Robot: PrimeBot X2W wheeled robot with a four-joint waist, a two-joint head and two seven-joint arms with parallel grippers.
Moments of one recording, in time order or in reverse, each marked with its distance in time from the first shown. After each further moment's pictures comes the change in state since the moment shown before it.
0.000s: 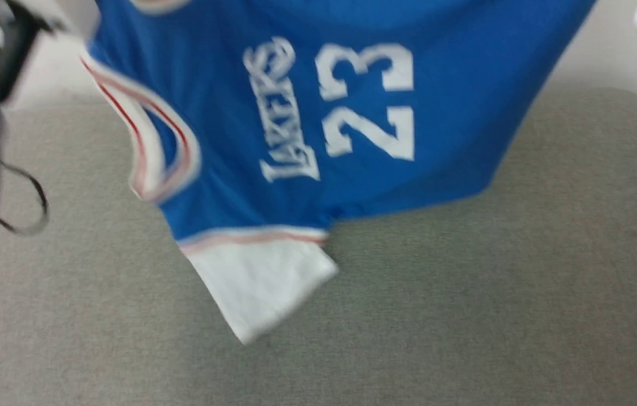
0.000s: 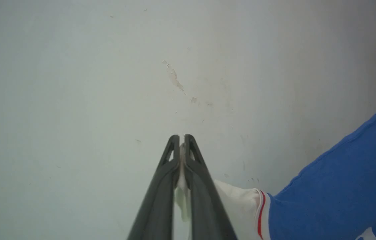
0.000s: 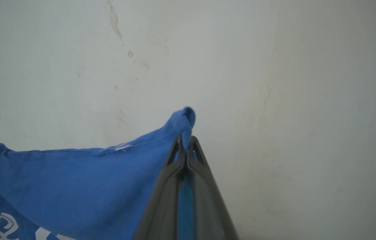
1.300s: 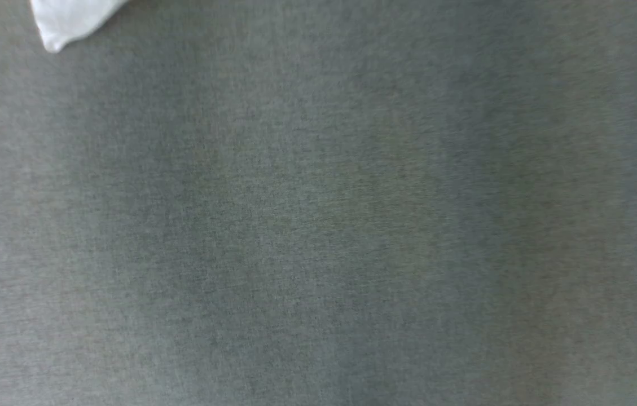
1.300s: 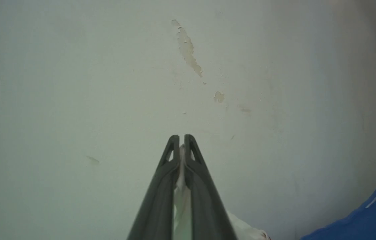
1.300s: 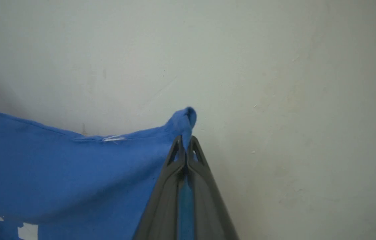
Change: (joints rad) left arm -0.787 -0.074 -0.042 0.399 0.099 -0.049 -0.295; right arm -0.679 0.014 0.059 0.563 -0.166 0.000 -0.372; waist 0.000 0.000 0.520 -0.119
